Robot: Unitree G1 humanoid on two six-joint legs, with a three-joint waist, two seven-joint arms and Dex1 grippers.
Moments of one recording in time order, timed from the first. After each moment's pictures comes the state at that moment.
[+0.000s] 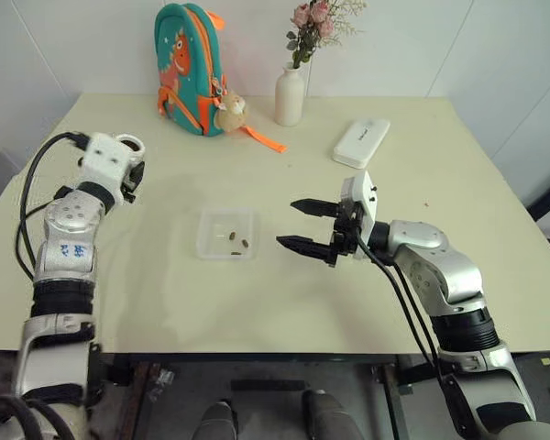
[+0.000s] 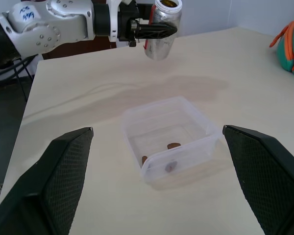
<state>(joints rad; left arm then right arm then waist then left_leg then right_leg) -0.85 0.60 0.31 0.61 -0.05 0.21 -0.29 -0.67 -0.42 0.09 -0.04 0.44 0.48 0.97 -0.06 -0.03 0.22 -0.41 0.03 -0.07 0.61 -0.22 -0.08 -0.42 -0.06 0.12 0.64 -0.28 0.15</state>
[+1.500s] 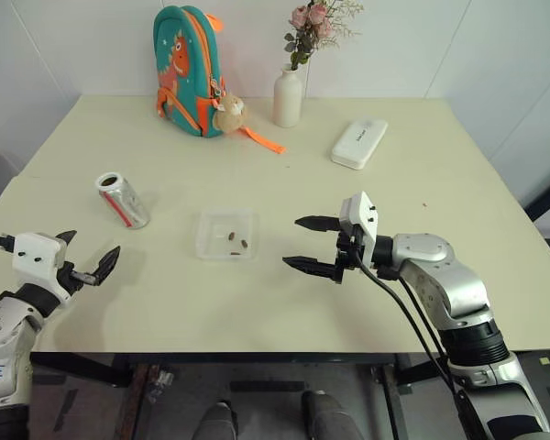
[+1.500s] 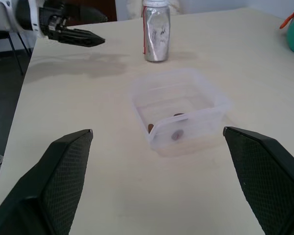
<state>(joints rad) 0.01 0.76 0.47 -0.07 -0.35 0.12 -0.63 -0.59 -0.47 0.10 -0.08 0.40 0.43 1.01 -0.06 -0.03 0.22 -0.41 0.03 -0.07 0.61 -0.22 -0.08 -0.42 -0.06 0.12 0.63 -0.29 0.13</state>
